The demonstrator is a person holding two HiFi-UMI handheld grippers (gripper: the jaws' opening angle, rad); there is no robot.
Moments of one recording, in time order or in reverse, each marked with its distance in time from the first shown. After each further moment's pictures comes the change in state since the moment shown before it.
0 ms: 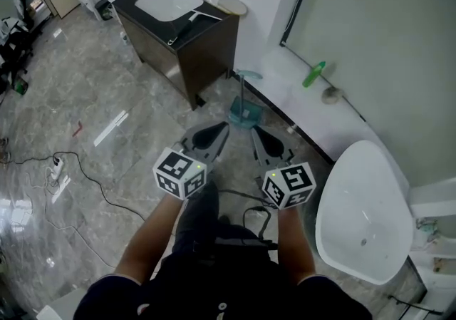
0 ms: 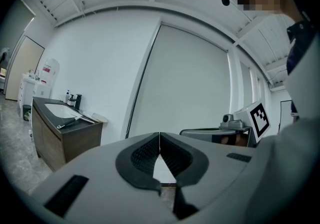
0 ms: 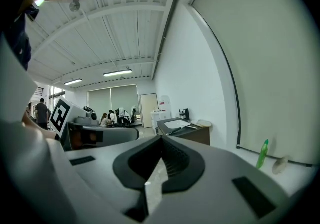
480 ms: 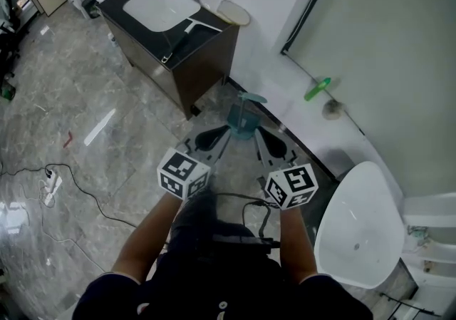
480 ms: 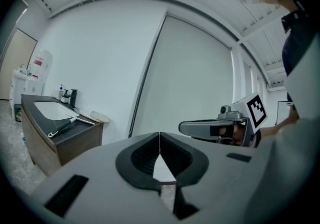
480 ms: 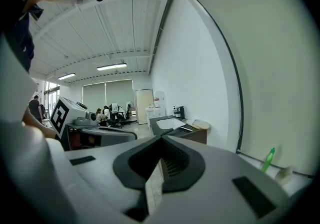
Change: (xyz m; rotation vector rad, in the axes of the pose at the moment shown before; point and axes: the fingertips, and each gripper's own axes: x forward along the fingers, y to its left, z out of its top) left arm 0.088 0.125 0.011 -0.001 0.074 -0.053; right arm 0.135 -0.074 0.017 -0.012 0.051 -0.043
